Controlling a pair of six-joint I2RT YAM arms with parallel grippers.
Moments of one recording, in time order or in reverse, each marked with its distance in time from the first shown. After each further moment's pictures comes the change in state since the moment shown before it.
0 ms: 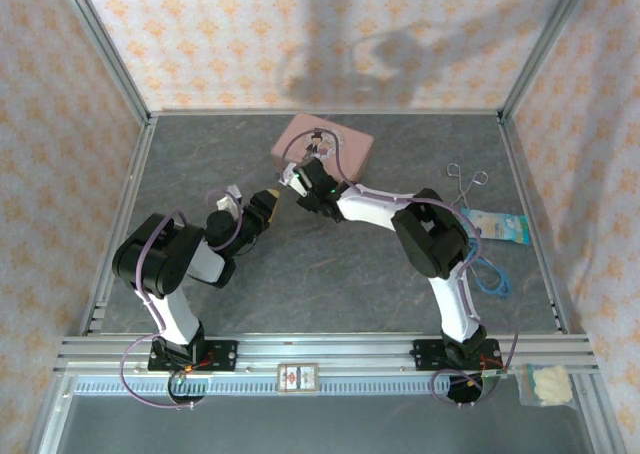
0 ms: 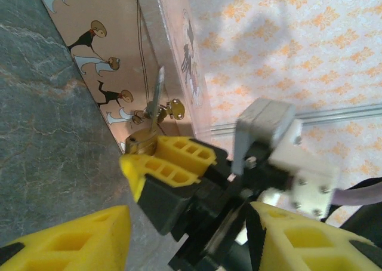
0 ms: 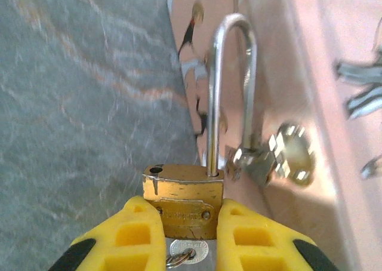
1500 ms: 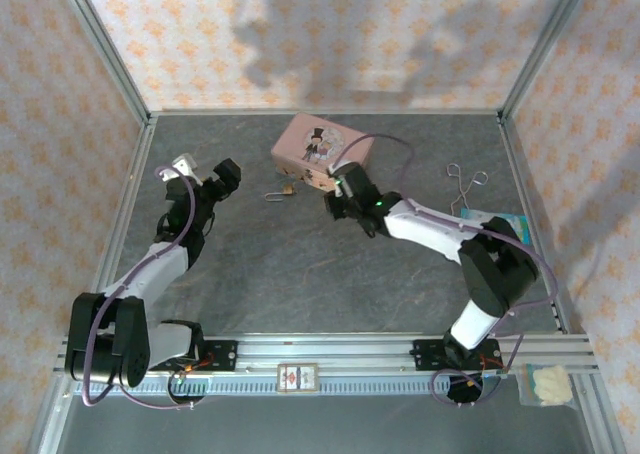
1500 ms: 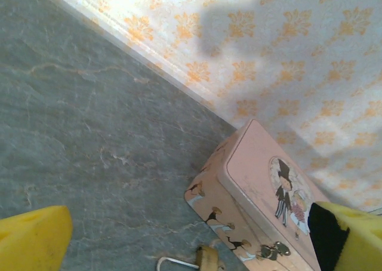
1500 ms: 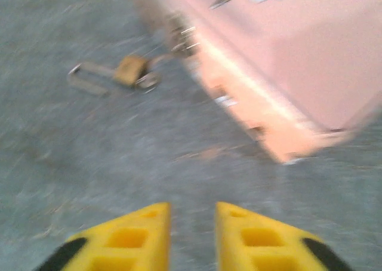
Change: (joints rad) left arm 0.220 -0.551 0.244 -0.980 -0.278 0.672; right arm -0.088 -0.472 -0.417 -0.004 -0.158 0.698
